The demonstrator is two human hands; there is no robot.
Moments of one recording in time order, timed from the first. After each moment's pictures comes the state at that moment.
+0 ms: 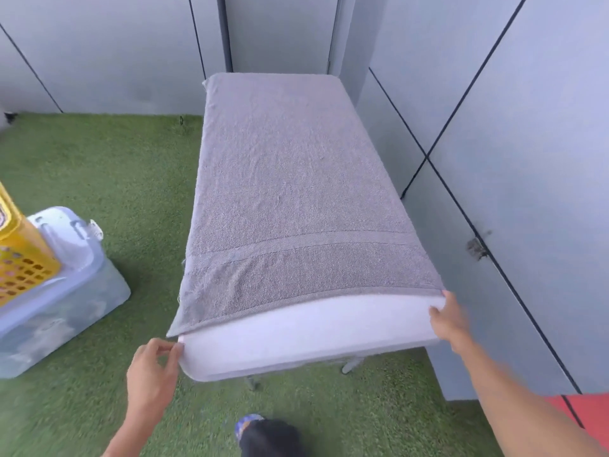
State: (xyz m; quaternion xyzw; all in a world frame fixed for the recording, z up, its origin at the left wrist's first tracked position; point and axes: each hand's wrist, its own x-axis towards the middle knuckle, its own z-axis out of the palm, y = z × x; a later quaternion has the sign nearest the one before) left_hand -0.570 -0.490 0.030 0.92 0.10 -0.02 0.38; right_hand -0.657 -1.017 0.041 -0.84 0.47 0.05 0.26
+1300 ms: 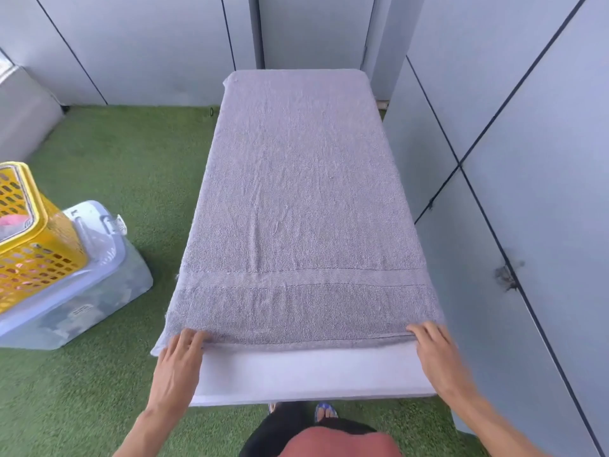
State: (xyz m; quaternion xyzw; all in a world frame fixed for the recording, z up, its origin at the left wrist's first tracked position) left_hand -0.542 -0.568 0.040 0.99 -0.12 -0.02 0.09; right_hand -0.645 -1.047 0.035 -1.00 0.06 0.00 0.05
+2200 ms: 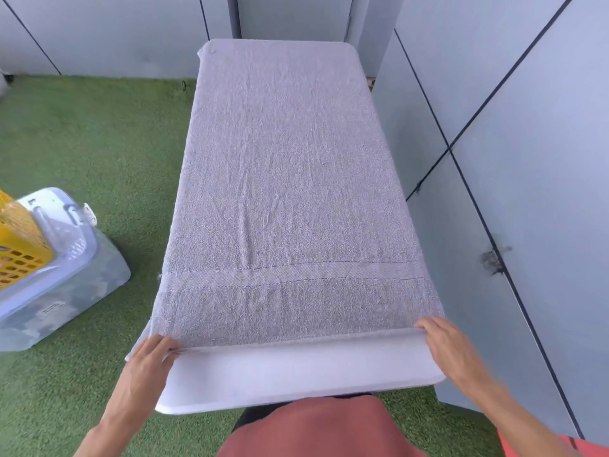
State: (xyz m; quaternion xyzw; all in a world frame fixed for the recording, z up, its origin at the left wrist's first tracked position) left_hand -0.518 -0.531 0.055 0.97 -0.07 -0.11 0.22; right_hand -0.638 -1.058 0.058 -0.99 0.10 0.06 0.07
